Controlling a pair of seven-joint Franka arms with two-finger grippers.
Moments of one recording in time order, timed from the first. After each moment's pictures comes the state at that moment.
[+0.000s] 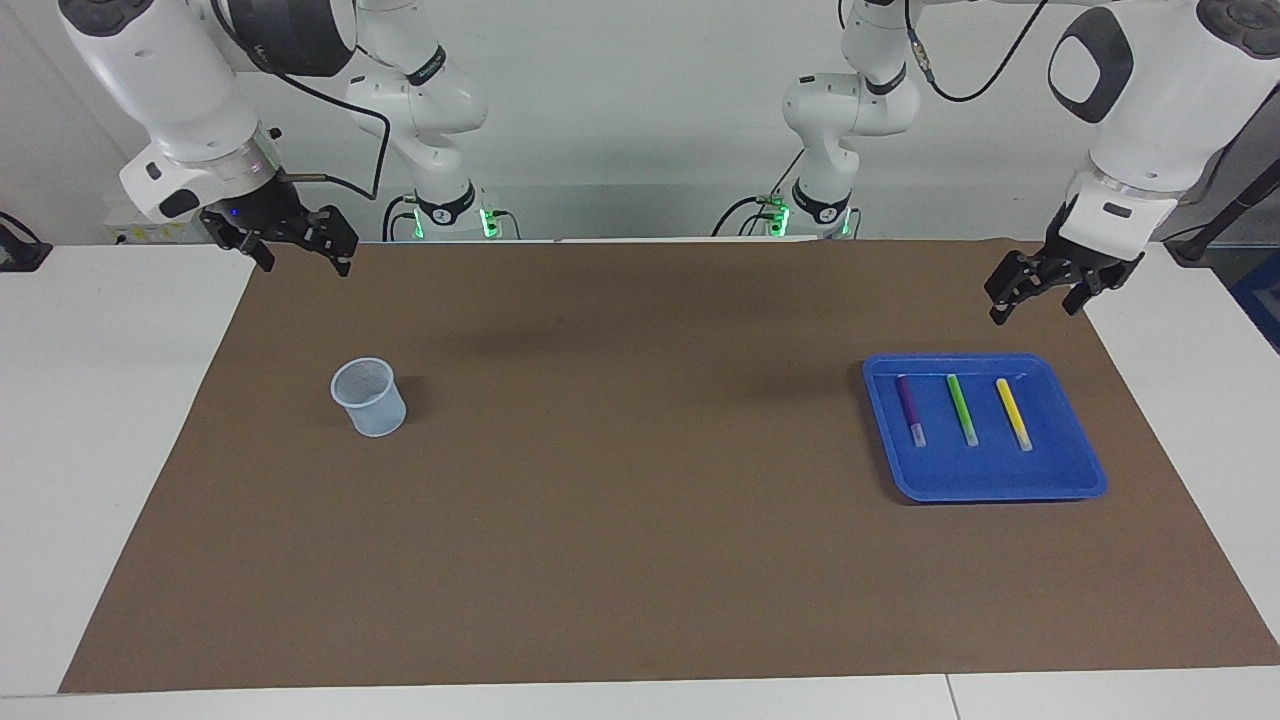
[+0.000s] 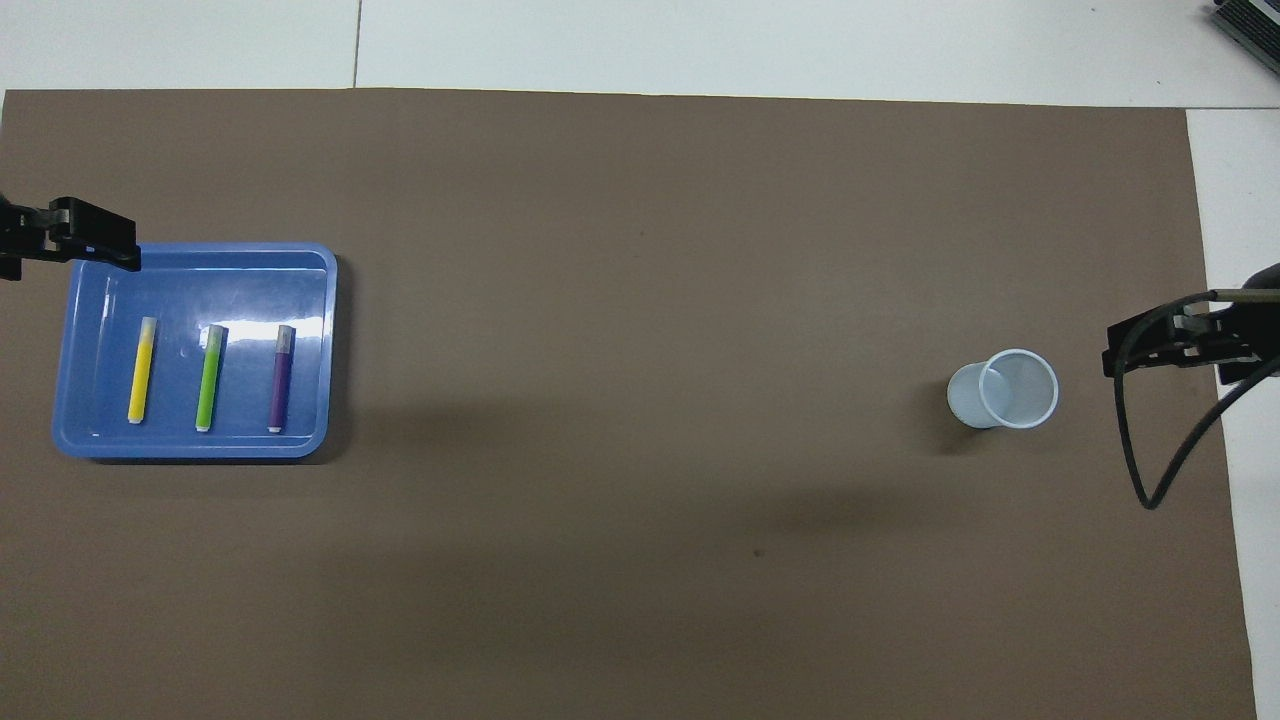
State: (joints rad) left arm -0.13 0.12 0.12 -1.47 0.03 1.63 -0.04; right arm 0.01 -0.01 -0.04 -1.60 -0.02 1.47 0.07
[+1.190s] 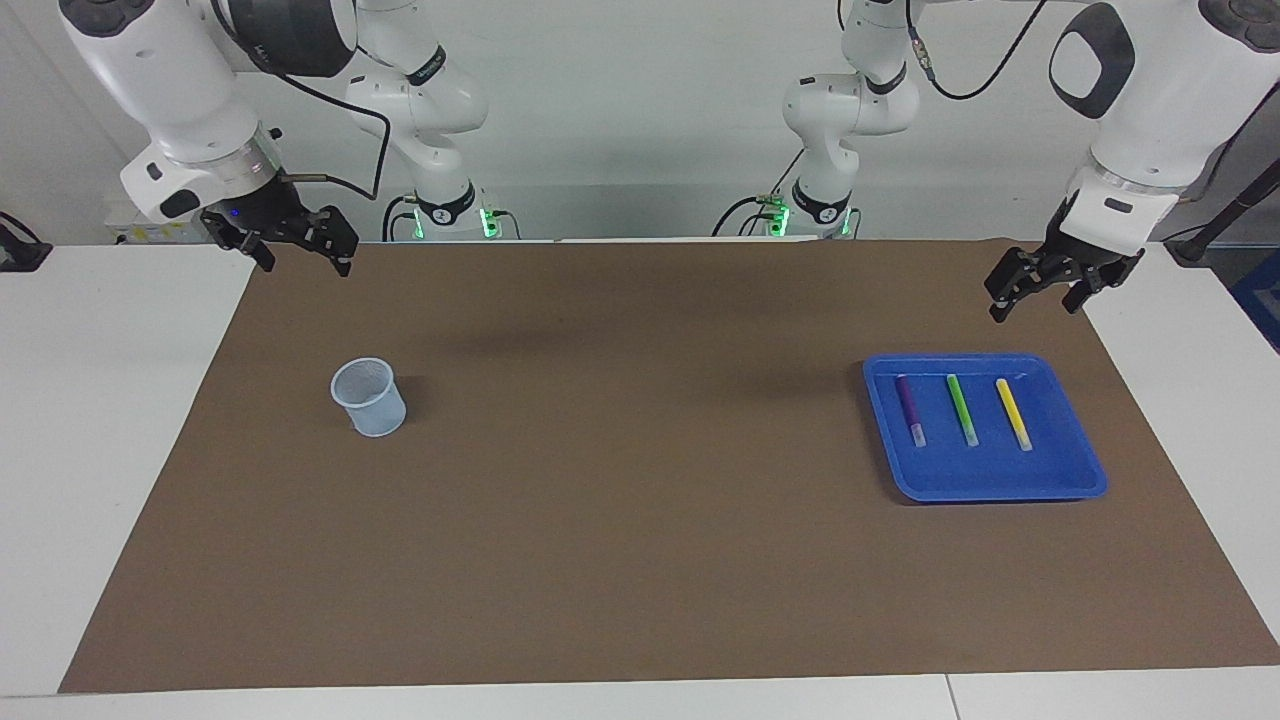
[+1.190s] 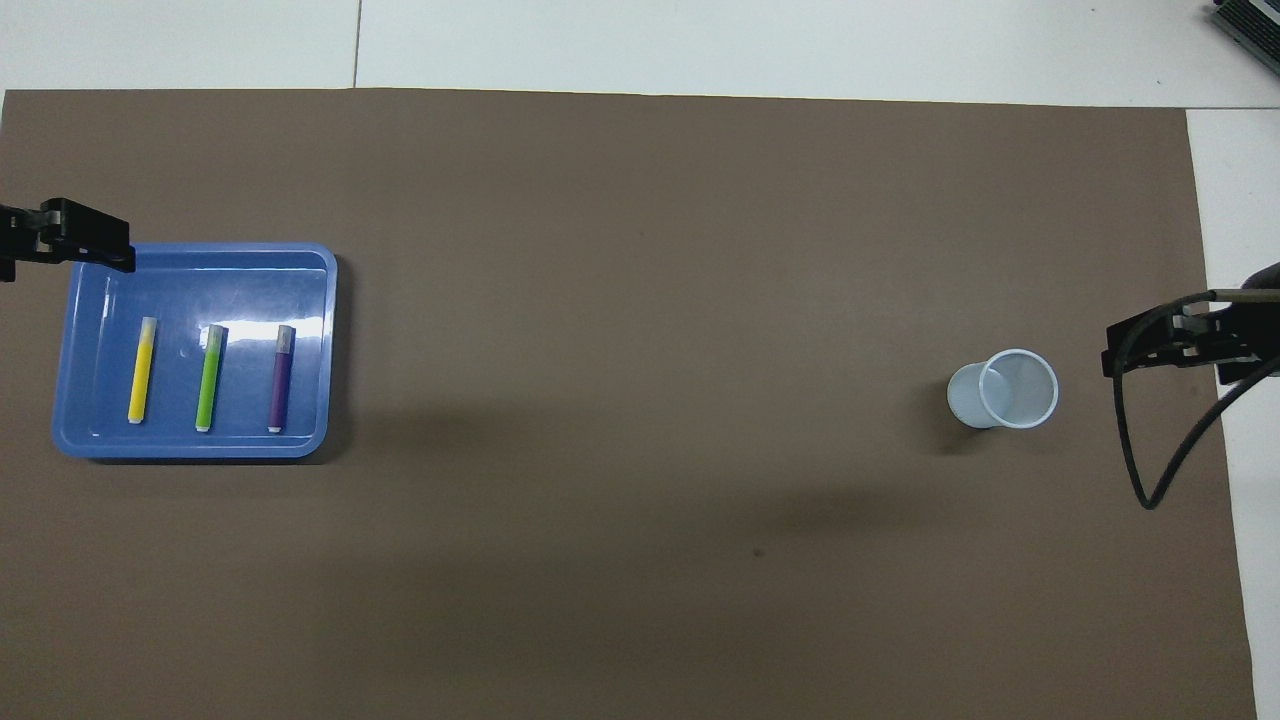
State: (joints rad) left arm -0.08 0.11 0.07 -1.47 0.03 1.62 -0.04; right arm 0.01 -0.01 -0.04 -1.60 -0.02 1.47 0.07
